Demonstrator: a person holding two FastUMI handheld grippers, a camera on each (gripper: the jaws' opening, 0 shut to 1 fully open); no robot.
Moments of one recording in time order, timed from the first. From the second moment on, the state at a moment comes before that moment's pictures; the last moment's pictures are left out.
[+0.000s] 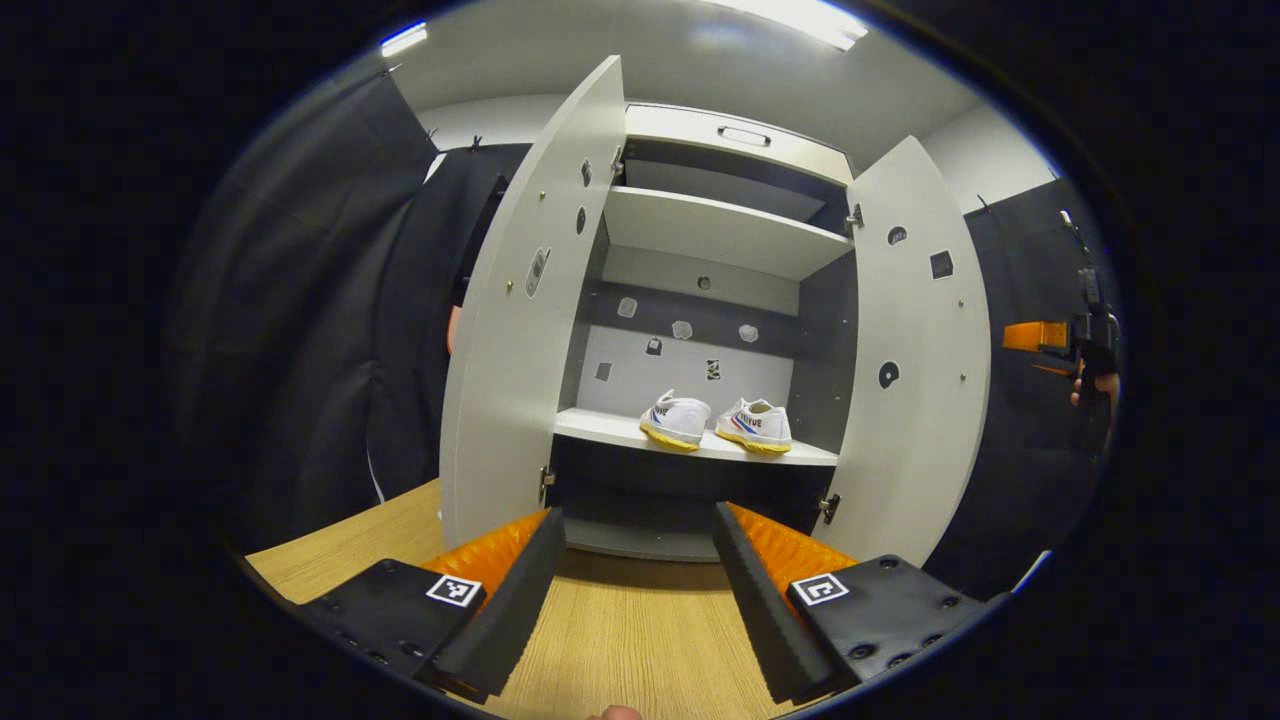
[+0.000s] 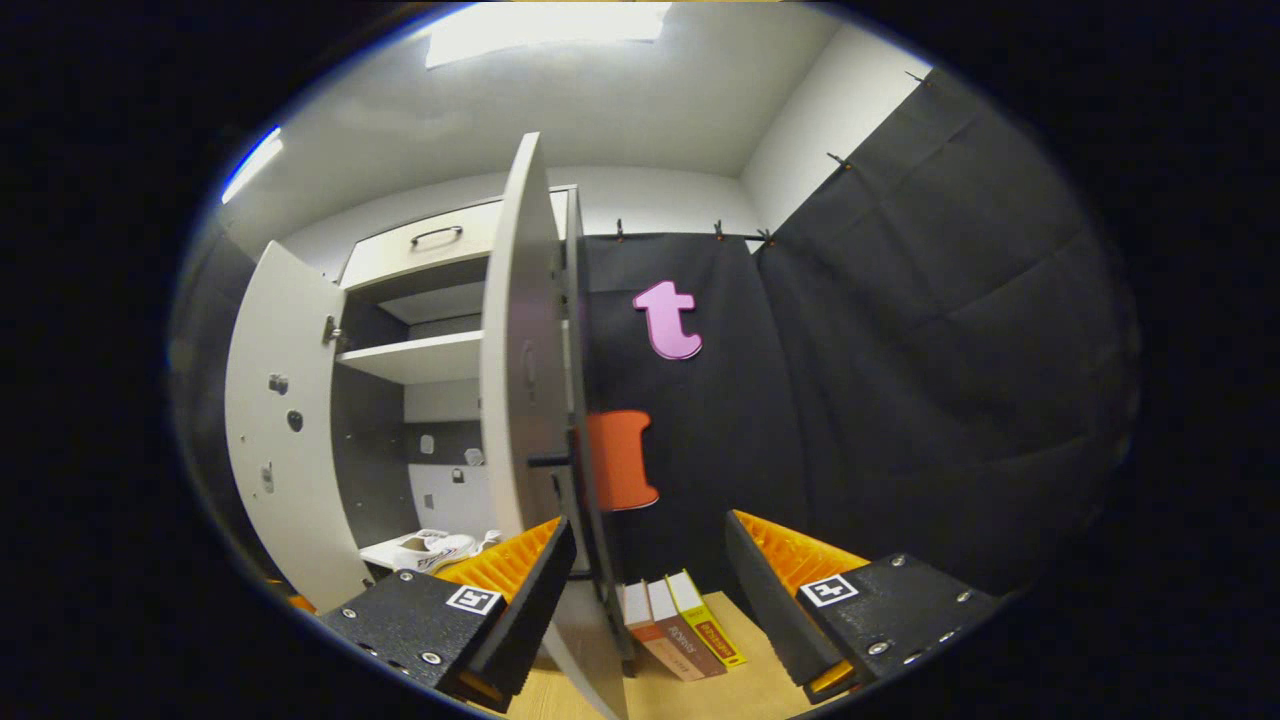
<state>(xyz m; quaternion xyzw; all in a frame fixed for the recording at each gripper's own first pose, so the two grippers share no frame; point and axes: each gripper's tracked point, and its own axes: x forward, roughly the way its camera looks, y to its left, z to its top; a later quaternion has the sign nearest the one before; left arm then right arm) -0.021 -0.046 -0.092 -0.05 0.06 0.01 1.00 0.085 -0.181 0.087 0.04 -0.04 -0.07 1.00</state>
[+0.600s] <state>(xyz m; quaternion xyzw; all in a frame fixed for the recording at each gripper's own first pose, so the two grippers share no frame) -0.022 -0.060 -0.098 -0.04 0.06 -0.01 1.00 0.150 -0.199 0.077 0.04 -0.01 -0.06 1.00</state>
